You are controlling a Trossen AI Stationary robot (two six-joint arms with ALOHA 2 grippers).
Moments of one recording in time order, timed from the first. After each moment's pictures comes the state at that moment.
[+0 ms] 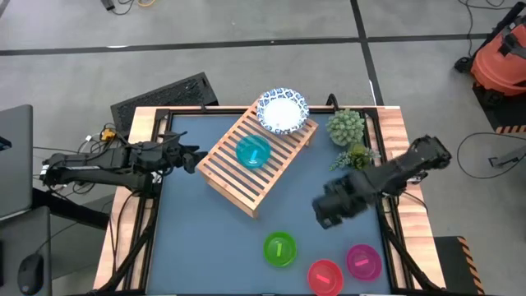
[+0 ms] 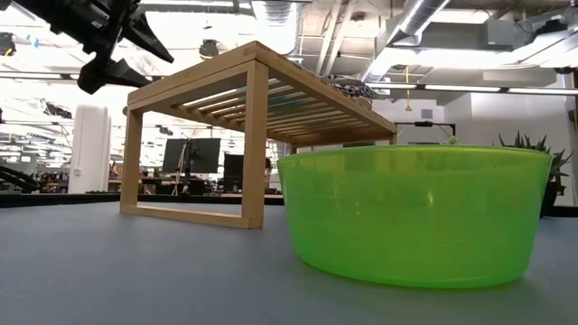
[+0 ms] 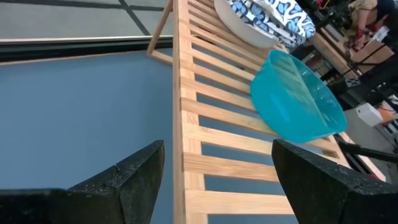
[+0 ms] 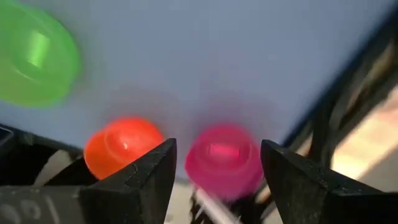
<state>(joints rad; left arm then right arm) 0.05 0.54 0.57 -0.43 -0.45 -0.81 0.45 1.55 1.50 -1.53 -0.19 1.61</state>
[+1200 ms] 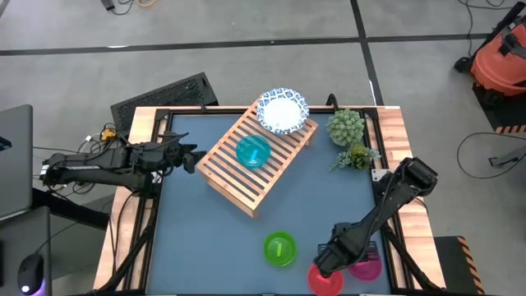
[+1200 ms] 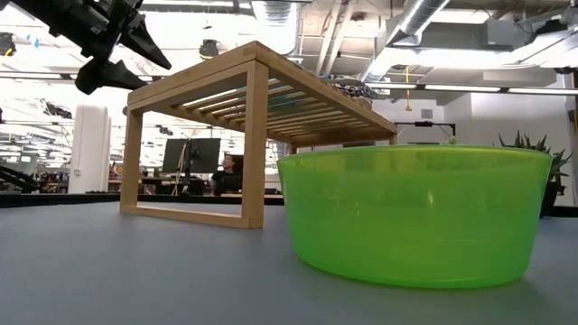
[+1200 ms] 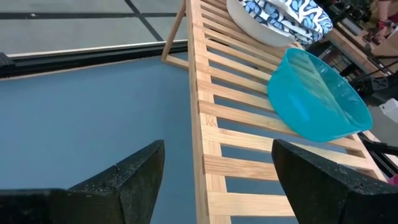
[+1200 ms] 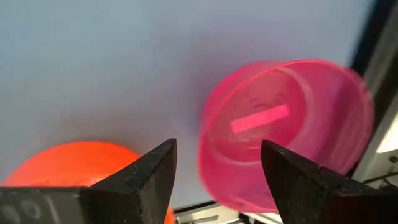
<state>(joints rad) 0.05 0.54 0.57 -0.46 -0.50 -0.76 0.74 1.82 1.28 -1.12 -0.33 2.31</state>
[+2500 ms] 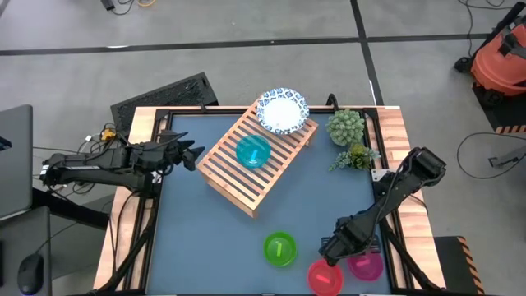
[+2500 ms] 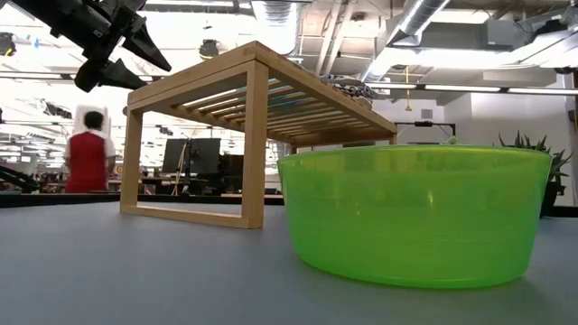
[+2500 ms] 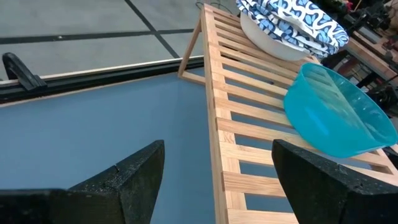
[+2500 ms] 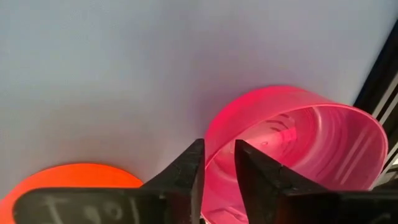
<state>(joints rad) 0.05 0.54 0.57 -0.46 -0.58 -0.72 0.72 1.69 1.06 -0.90 -0.37 2.32</state>
